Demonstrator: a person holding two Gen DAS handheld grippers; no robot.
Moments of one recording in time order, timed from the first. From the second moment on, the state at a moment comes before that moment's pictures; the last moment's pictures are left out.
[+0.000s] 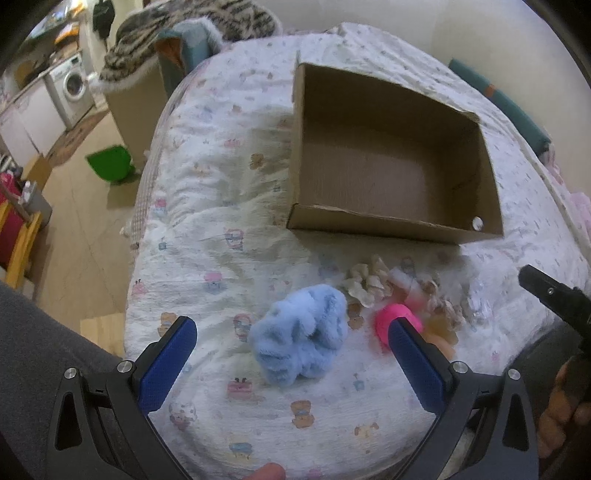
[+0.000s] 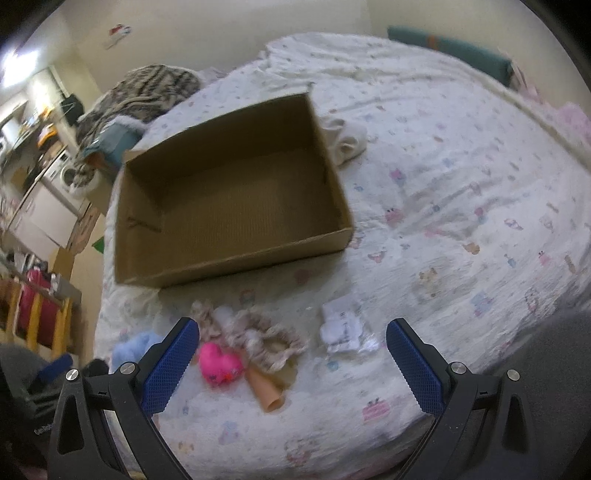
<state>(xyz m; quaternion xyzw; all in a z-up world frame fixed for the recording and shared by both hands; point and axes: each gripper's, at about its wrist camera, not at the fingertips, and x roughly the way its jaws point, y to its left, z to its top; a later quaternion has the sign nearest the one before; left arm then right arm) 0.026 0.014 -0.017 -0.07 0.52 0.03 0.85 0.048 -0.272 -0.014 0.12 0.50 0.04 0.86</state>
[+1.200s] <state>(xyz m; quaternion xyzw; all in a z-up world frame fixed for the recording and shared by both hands) 0.050 0.025 -0.077 -0.12 0.61 0.02 0.78 0.075 -0.262 -0.100 0.17 0.59 -0.01 0.79</state>
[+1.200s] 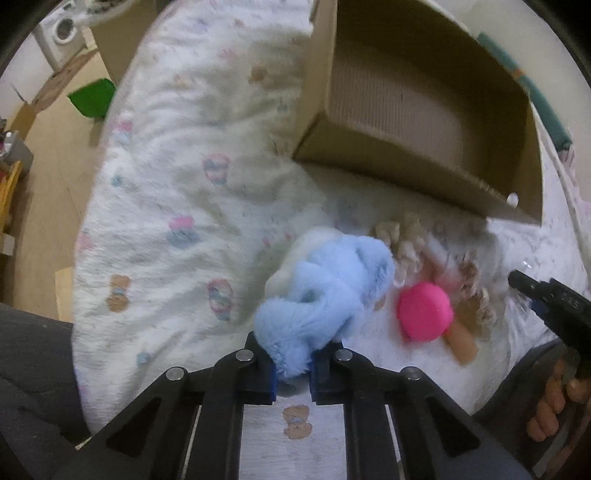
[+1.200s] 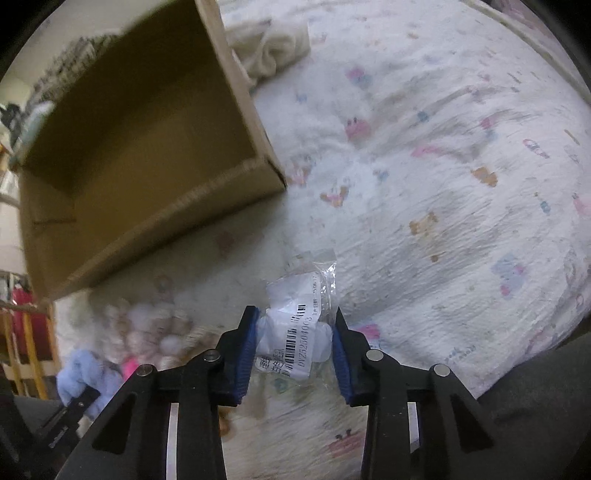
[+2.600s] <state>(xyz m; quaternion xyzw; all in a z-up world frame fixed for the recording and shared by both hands) 0.154 -0.012 0.015 -0.02 0.44 -0.02 0.90 0.143 -0.242 0.009 0.07 0.40 0.12 0.91</state>
